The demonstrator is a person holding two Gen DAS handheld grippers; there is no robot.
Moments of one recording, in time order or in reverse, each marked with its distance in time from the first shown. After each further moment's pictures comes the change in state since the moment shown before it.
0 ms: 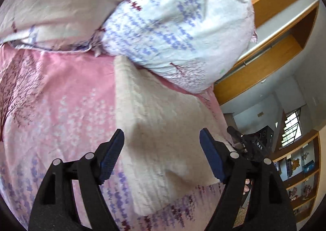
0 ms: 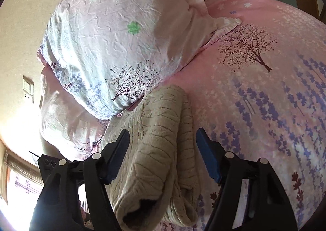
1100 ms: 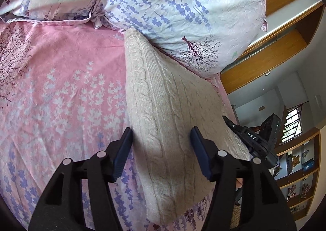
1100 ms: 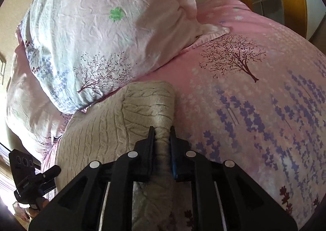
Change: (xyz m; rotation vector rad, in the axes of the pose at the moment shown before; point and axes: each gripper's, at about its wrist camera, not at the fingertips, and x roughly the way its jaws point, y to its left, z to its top) left arm 0.036 0.017 -0.020 0.017 0.062 -0.008; right arm 0.011 0.000 -0.005 -0.132 -0.050 -0.244
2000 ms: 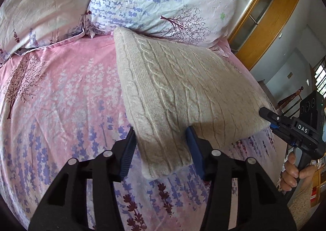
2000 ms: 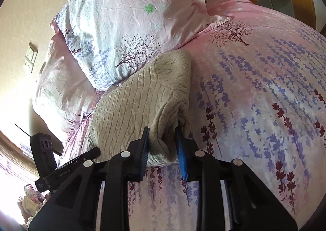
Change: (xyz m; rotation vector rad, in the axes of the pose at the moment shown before) left arm -0.005 -0.042 -0.063 0.295 -0.031 0.257; right arm -0.064 0.003 -0.068 -0.014 0.008 0.161
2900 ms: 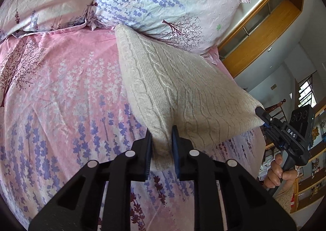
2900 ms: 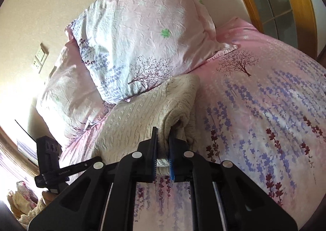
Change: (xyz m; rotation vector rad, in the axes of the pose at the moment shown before) left arm -0.016 0.025 0.002 -0.092 0.016 -0.159; right arm -0.027 0.021 0.005 -0.092 -0.114 -0.022
